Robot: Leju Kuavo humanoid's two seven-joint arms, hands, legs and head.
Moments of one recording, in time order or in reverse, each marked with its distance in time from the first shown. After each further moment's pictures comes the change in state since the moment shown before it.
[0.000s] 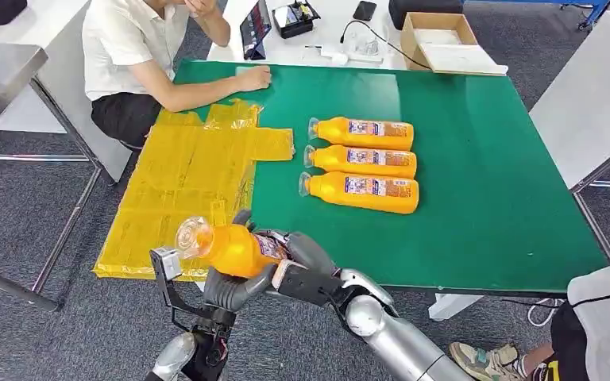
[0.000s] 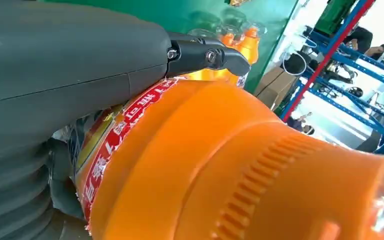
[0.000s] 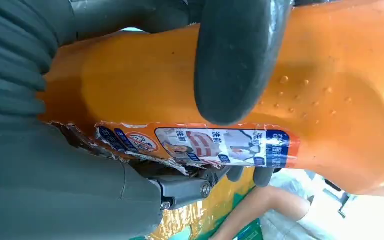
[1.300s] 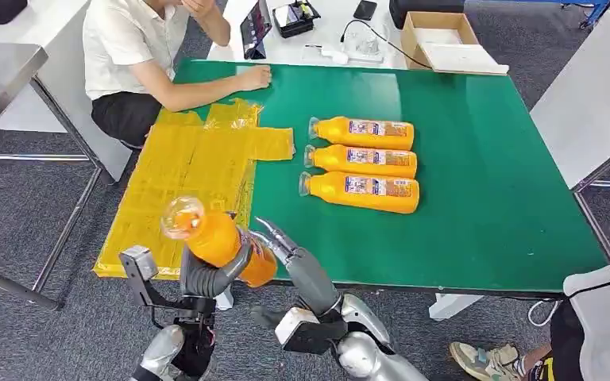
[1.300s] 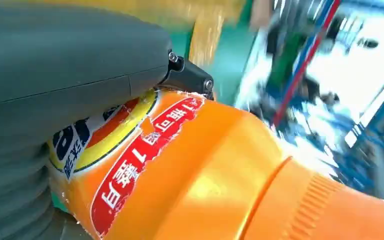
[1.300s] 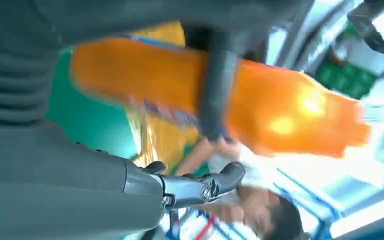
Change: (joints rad) left arm -0.018 -0.008 0.105 -0.011 -0.204 0.160 -0.097; right arm 0.185 0.002 -0.020 -0.200 0.076 -0.270 -0.179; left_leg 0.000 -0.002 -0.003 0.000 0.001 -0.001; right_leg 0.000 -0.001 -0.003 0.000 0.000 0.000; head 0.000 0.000
